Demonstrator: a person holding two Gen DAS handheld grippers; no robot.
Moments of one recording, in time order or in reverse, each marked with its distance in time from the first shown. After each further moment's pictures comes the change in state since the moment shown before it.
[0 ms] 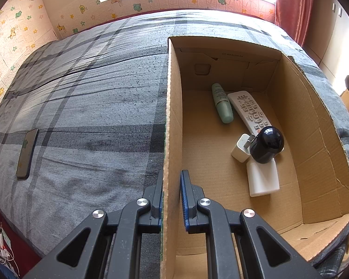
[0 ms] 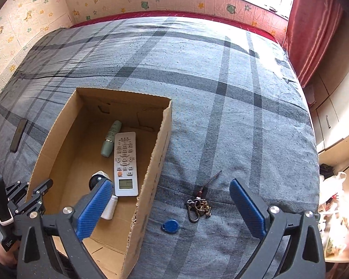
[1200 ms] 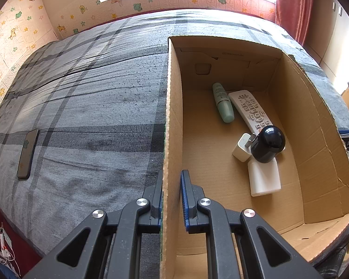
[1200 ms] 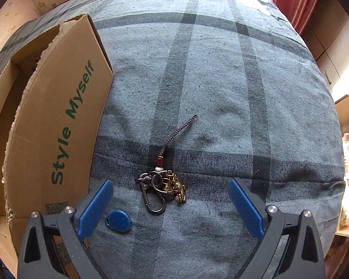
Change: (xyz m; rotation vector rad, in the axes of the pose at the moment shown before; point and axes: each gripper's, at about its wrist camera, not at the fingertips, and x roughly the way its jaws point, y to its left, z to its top) left arm 0.002 -0.001 -0.001 0.003 0.000 0.009; right arm 0.125 -0.052 -0.058 0.117 0.190 -0.021
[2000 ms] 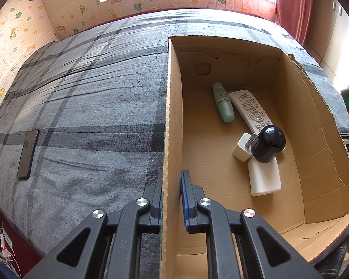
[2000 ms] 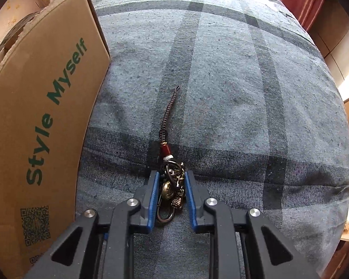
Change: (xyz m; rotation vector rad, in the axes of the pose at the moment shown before) left arm 0.000 -0.001 0.000 0.001 0.001 0.003; right arm 0.020 0.002 -0.002 -0.024 -0.004 -0.009
